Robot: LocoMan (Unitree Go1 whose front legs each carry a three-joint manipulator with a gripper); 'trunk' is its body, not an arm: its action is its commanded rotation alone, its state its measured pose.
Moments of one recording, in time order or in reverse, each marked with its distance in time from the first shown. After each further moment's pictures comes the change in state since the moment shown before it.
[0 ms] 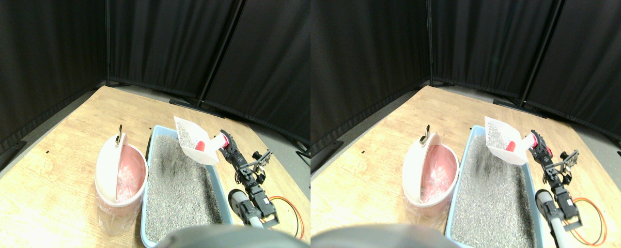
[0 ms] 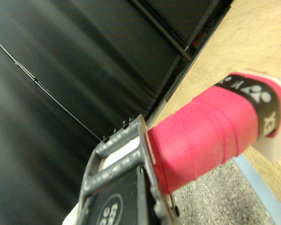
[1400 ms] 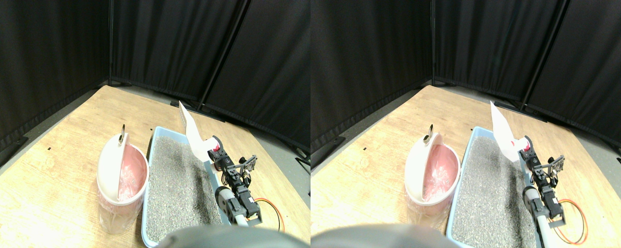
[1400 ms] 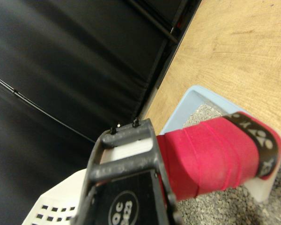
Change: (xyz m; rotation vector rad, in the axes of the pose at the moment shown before) right arm 0.011 0.005 -0.028 0.342 0.071 -0.089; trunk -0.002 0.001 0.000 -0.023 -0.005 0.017
